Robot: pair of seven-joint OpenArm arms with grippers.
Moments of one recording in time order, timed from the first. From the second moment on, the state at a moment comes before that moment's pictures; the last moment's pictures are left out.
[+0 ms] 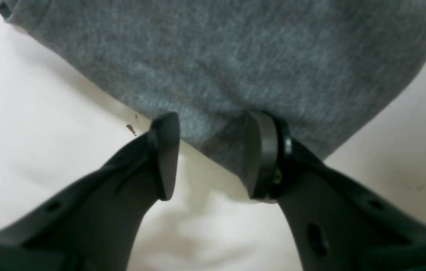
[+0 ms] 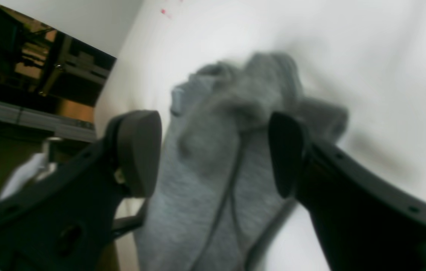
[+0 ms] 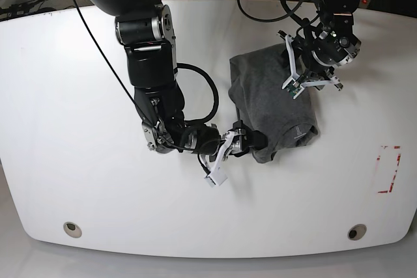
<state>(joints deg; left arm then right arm) 11.6 -6.5 -6.2 109.5 0.1 -43.0 61.1 31.0 -7.5 -0.4 46.6 40.1 40.5 -54.3</state>
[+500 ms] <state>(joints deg) 11.6 -6.5 -6.2 109.5 0.1 -43.0 61.1 30.4 -8.9 -0.5 46.5 33.0 40.4 -49.4</state>
